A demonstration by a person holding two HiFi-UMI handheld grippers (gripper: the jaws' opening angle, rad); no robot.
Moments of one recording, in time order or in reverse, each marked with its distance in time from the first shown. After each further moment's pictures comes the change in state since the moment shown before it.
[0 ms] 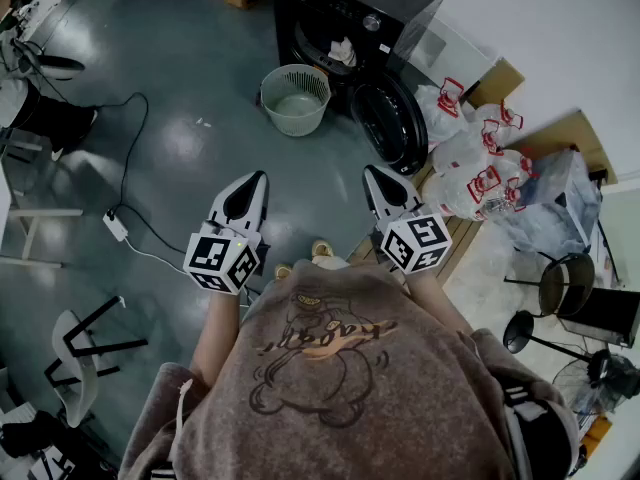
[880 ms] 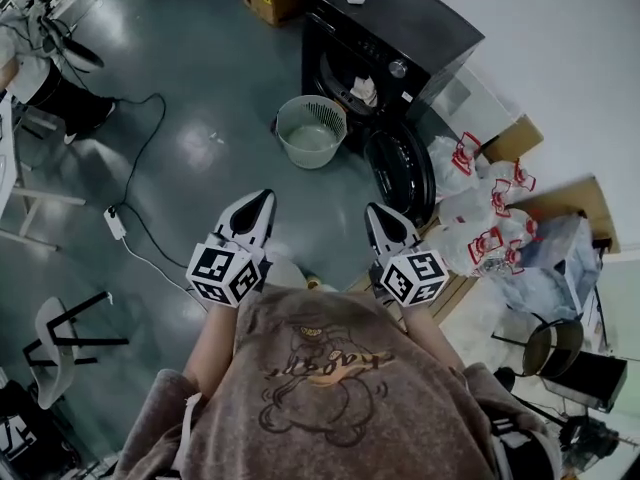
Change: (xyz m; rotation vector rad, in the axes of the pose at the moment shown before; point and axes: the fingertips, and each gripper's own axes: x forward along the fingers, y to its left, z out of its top) left arm 0.072 0.028 0.009 -0.023 -0.009 0.078; right arm 0.058 -0.053 -0.002 0.054 0.059 0.104
